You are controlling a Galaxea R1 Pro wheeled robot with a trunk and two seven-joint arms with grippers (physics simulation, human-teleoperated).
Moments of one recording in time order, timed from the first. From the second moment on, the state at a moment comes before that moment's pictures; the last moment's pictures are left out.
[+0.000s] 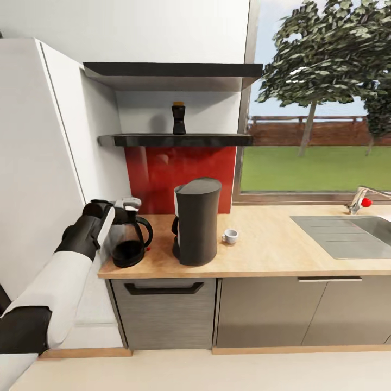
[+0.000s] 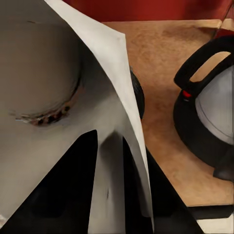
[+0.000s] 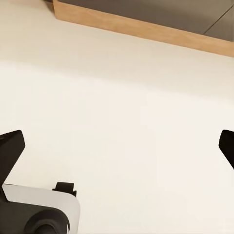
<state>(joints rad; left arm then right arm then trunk) -1.10 0.08 -0.01 -0.85 -0.01 0.91 -0.11 0.00 -0.10 0.02 -0.38 0.13 -0.31 -0.06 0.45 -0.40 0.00</state>
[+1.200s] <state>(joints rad) -1.61 0.07 -0.77 -0.35 -0.21 1.00 -0.82 0.00 -0.11 0.02 -0.38 0.13 -0.31 -0.06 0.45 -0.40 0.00</state>
